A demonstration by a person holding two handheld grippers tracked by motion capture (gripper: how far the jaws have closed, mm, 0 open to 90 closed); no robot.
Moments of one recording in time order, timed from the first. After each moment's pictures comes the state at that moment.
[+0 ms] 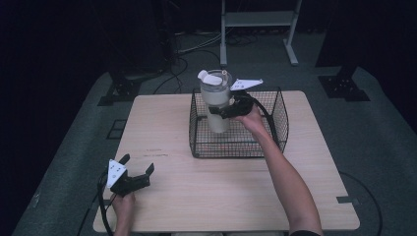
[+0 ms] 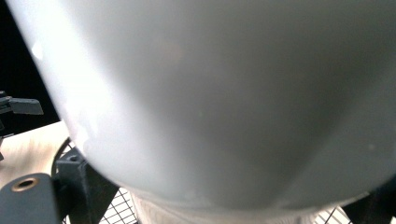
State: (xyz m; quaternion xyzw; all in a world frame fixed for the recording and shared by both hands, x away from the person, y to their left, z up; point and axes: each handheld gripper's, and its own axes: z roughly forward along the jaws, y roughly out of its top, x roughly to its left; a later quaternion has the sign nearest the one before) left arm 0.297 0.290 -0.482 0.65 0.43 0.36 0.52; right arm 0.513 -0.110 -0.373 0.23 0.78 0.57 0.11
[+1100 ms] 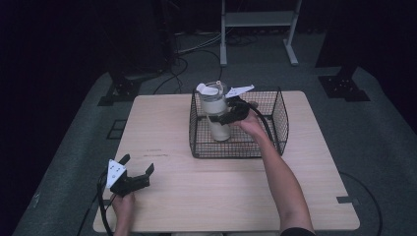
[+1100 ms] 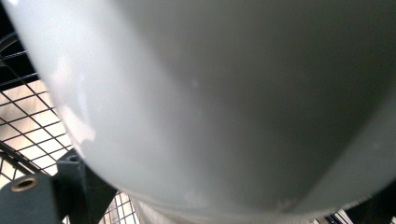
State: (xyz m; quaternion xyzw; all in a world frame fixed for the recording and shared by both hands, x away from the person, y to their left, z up) left arm 0.296 0.291 -0.482 0.65 0.43 0.35 0.52; right arm 0.534 -0.103 -0.416 0.24 0.82 0.51 0.08
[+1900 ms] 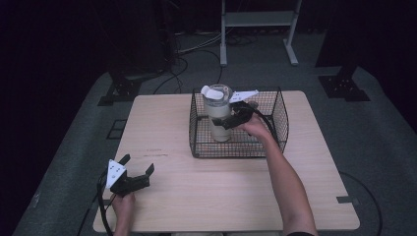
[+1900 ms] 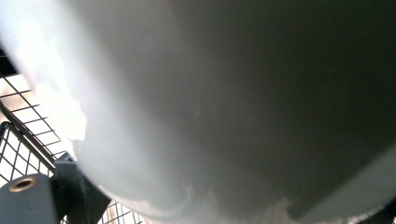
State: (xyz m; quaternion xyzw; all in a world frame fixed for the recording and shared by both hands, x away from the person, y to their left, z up) left arm 0.296 0.291 -0.482 0.65 0.42 0.35 0.53; right arm 0.522 -0.115 -0.424 0.21 0.82 0.52 0.11
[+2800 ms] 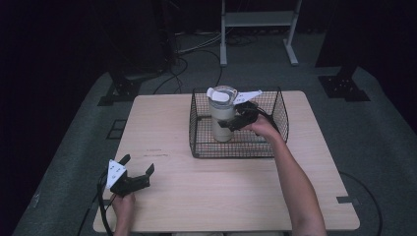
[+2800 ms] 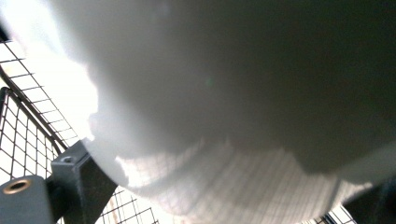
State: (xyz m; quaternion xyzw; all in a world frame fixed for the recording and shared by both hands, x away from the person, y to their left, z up) left arm 0.296 0.291 -0.482 0.65 0.42 0.35 0.53; right arm 0.511 -0.129 -0.414 0.21 0.84 0.48 0.13
